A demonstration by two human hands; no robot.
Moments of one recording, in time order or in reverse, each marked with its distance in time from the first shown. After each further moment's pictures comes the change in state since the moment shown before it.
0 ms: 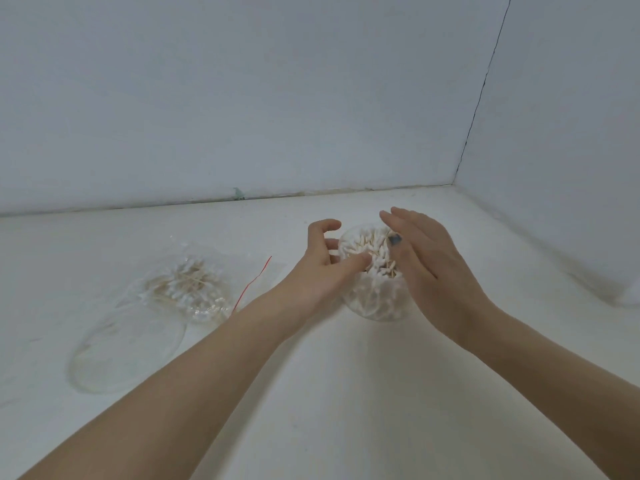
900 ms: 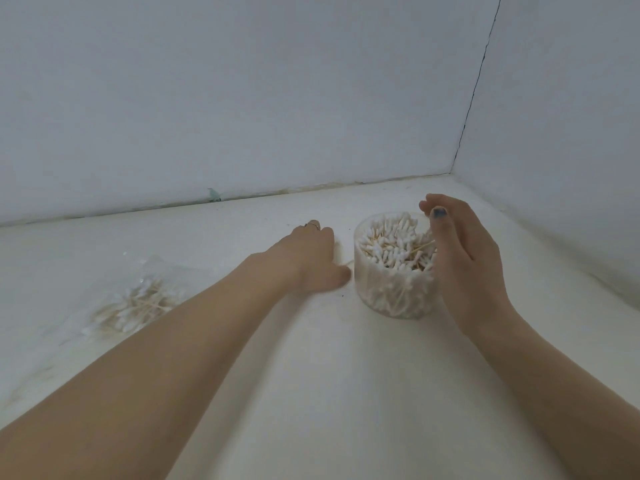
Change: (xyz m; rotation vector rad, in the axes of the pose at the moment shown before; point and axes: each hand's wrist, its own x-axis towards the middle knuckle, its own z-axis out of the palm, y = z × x) left_hand 0.094 -0.002 -0.007 1.227 -0.212 -0.017; right_hand 0.033 0.050 0.001 0.352 0.358 0.233
